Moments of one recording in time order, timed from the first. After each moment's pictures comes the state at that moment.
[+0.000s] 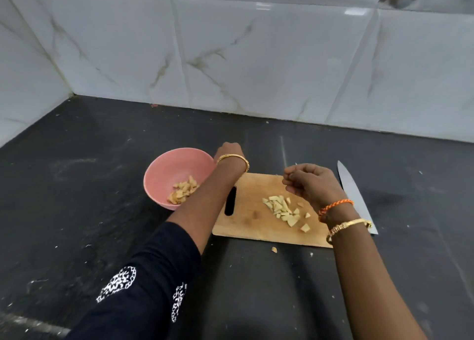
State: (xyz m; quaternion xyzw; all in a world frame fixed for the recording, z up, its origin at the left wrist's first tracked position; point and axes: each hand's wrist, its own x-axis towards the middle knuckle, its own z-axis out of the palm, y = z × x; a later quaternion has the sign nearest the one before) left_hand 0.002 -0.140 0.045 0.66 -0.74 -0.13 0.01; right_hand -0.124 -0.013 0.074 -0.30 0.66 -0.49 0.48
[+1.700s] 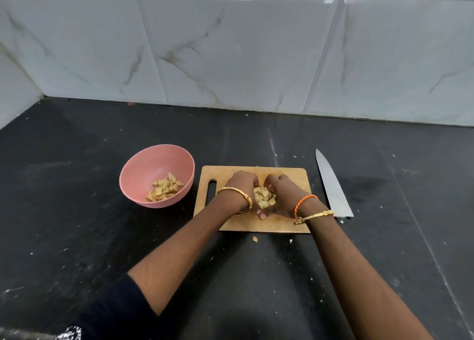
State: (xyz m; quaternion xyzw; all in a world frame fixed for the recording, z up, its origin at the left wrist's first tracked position) left_hand -0.024 -0.058 0.028 0.50 -0.83 -0.26 -0.02; right_hand -0.138 -0.009 0.024 -0.62 0.74 -0.02 0.27
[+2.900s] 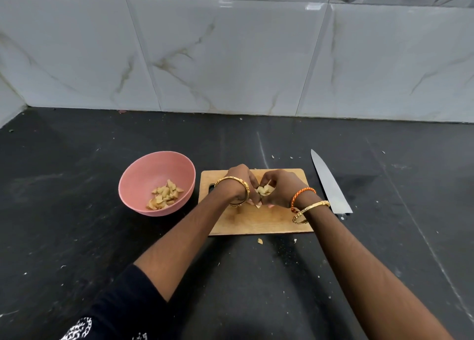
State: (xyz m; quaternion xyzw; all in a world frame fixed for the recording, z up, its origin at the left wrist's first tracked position) left_hand -0.018 -0.076 0.043 0.50 -0.77 -0.39 -0.01; right_hand -0.129 -0.018 0.038 -0.55 0.77 -0.13 0.30
